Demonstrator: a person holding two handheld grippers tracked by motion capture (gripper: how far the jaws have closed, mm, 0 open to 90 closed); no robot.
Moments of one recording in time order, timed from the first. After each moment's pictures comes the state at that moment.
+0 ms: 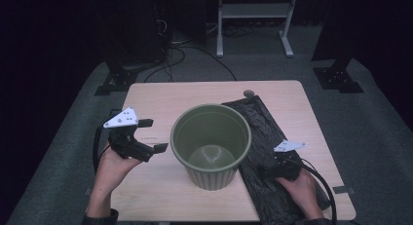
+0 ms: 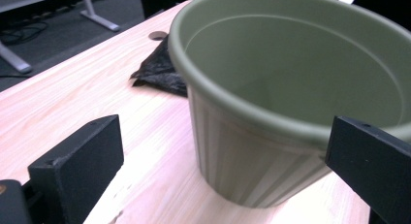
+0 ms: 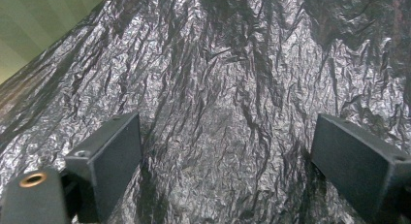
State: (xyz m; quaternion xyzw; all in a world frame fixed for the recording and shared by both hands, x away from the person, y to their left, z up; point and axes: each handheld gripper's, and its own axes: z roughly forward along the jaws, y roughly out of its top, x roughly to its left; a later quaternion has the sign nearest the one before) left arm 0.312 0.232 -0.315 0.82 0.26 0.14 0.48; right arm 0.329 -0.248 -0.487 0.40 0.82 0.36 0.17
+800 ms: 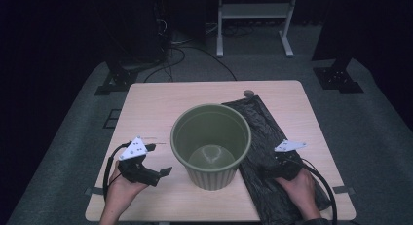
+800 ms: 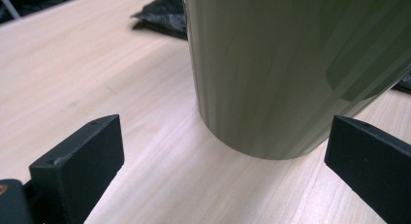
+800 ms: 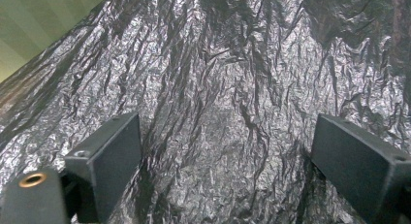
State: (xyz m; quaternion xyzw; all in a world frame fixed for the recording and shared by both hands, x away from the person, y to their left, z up) left arm 0.290 0.226 -0.402 0.83 0.29 0.15 0.45; right arm 0.330 -0.250 -0.487 0.40 0.82 0.36 0.17
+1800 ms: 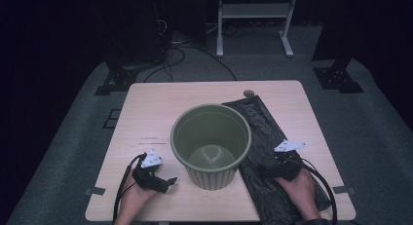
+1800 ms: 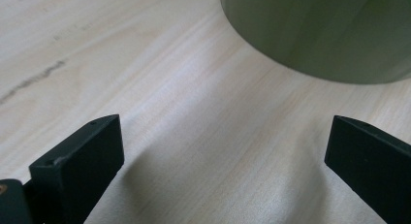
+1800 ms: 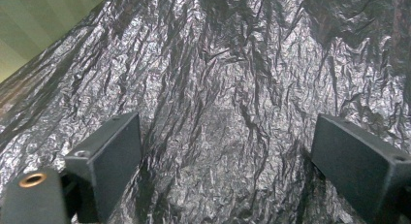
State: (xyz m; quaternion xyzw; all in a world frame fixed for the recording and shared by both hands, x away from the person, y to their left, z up) left arm 0.306 0.216 -0.482 0.86 0.32 0.14 0.37; right arm 0.330 -0.250 -0.487 0.40 0.82 0.36 0.17
